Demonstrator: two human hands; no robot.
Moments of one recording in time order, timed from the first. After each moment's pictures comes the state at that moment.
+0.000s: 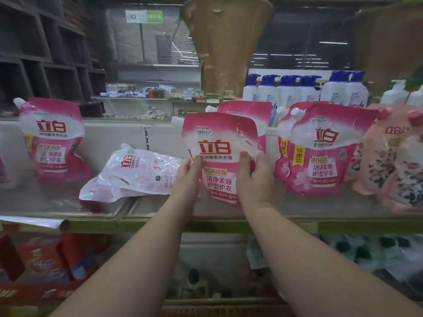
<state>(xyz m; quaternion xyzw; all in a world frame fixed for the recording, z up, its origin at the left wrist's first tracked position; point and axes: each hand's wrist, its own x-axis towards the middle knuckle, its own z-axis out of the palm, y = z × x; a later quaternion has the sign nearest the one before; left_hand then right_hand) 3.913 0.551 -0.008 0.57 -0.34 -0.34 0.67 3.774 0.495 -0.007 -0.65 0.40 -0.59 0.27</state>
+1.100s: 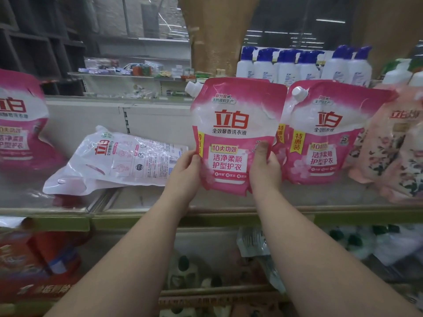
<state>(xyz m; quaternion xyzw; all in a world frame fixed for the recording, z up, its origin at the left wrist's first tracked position) 3.905 0.523 -0.027 0.61 -0.39 -0.30 0.63 3.753 0.441 -0.020 -0.52 0.47 -0.55 0.46</state>
